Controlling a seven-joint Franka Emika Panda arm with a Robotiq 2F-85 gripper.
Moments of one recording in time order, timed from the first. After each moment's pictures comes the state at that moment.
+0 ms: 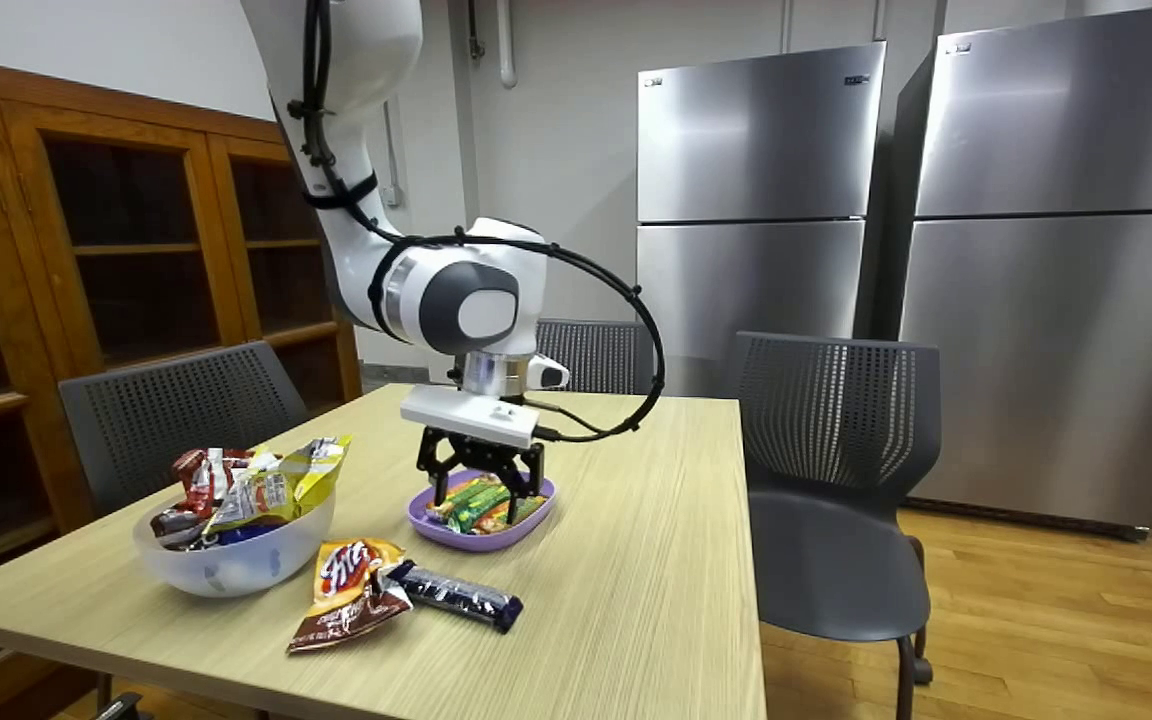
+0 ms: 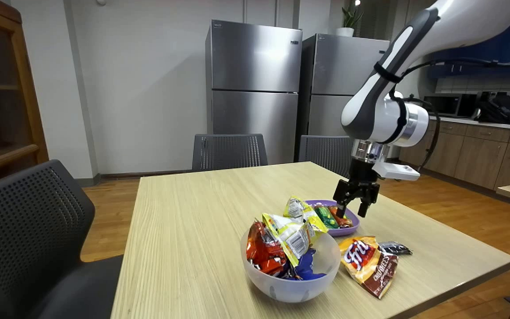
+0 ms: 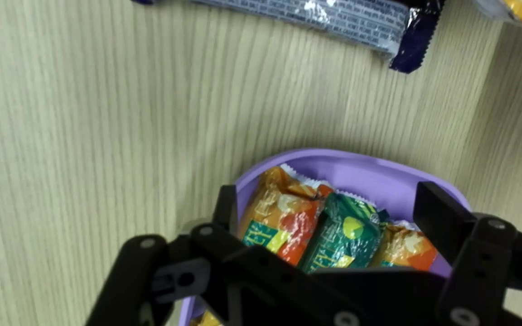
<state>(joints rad) -0.29 0.49 0.15 -2.21 0.23 2.65 -0.49</state>
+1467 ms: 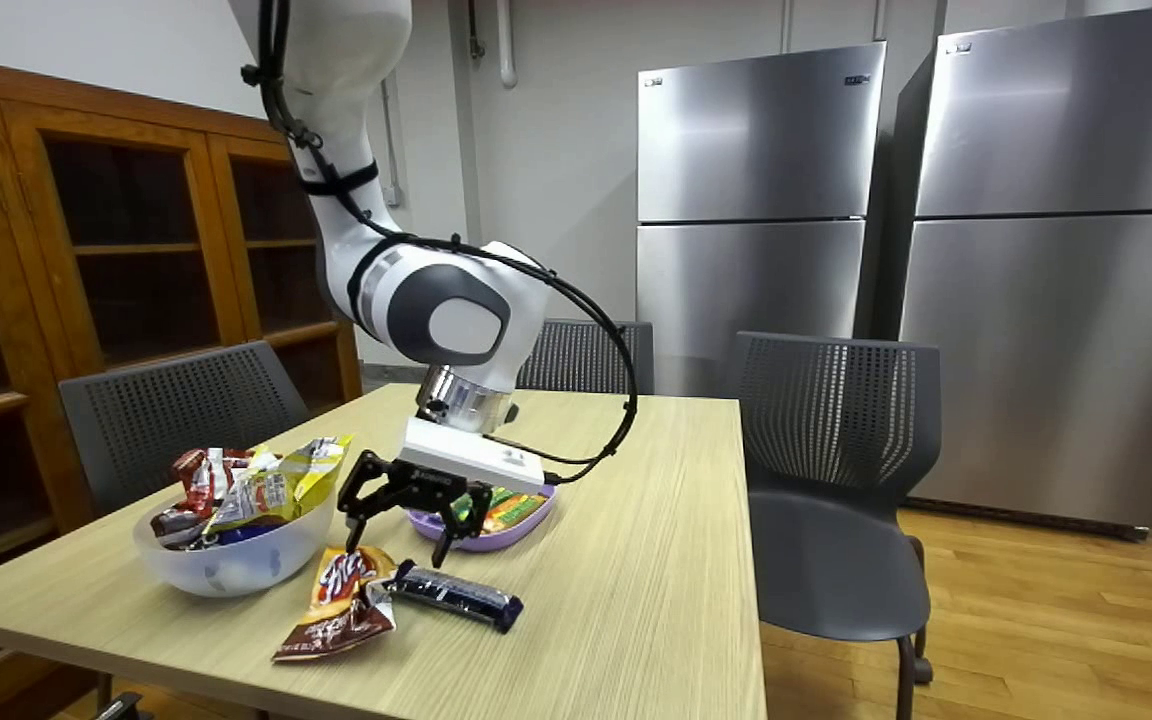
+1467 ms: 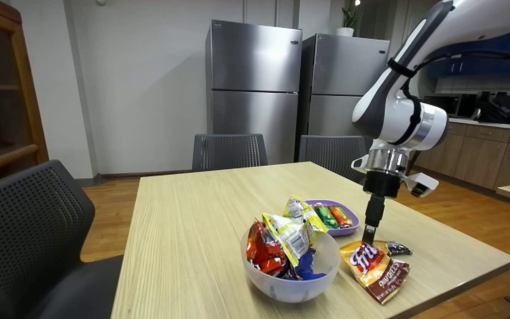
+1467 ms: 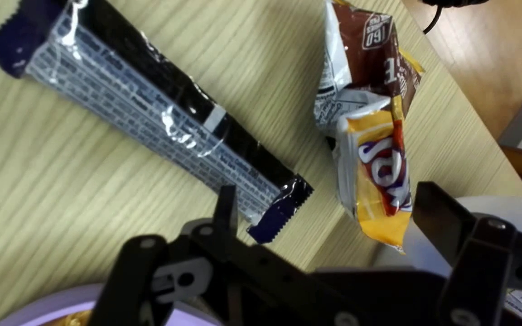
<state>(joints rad) -0.39 0.43 0.22 -2.33 0.38 2.40 -1.19</state>
